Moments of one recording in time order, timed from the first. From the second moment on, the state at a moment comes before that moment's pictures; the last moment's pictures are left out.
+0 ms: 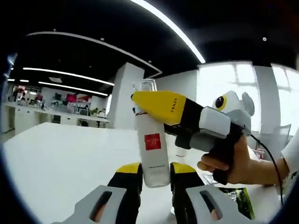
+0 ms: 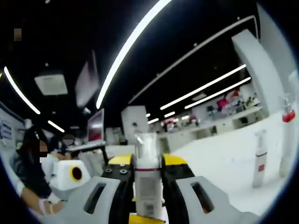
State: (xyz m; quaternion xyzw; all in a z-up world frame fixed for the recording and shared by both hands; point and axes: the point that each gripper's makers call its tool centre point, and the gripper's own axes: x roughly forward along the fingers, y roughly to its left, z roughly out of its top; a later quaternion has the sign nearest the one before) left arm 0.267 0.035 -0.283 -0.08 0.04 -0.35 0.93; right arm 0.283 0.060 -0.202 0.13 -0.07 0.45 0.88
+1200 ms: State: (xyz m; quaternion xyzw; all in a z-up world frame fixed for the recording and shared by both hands) left arm 0.222 -0.005 -0.257 -0.25 0.08 -0.55 0.79; right arm 0.240 0.020 -0.202 0.22 0.02 0.65 0.73
